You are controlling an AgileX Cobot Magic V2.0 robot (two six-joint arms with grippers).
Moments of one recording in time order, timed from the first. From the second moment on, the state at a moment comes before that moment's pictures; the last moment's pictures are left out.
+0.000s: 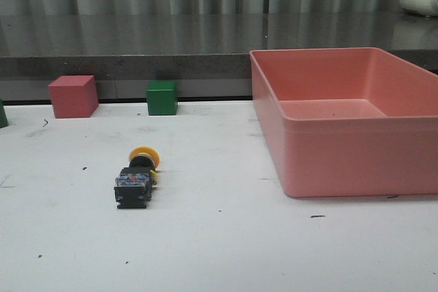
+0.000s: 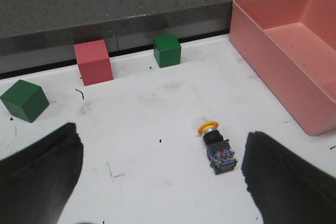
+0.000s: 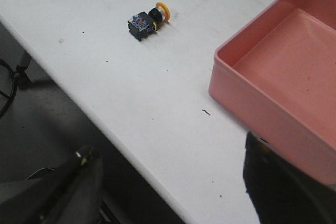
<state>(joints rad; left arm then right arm) -0.26 0.61 -0.72 -0.12 0.61 0.11 0.78 0.53 -0.78 -0.06 0.94 0.01</state>
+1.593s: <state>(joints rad) -0.42 1.71 -1.48 -0.12 1.22 -0.08 0.78 0.52 -0.78 -0.06 0.94 0.01</state>
